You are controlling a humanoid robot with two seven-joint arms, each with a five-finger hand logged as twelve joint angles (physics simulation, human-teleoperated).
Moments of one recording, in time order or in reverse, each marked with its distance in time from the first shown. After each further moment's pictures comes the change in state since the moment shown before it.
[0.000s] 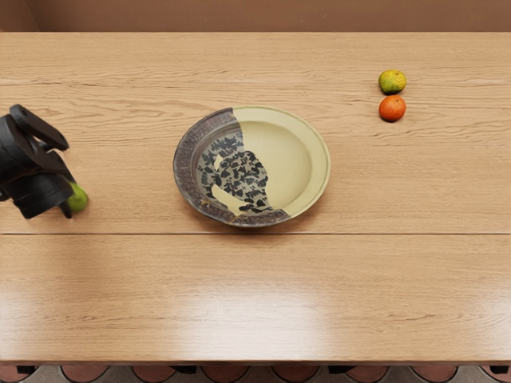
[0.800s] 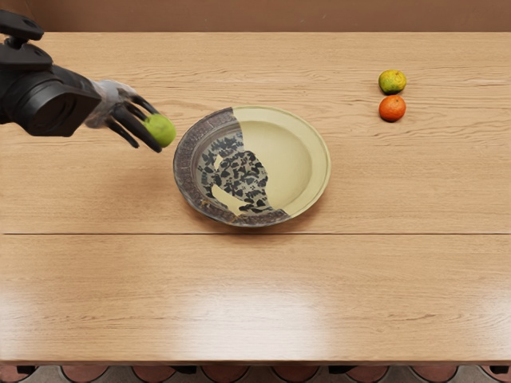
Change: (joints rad) left arm -0.190 0.249 -0.436 0.007 0.003 -0.243 0.003; right arm 0.000 0.000 0.000 0.000 0.000 0.000 0.000
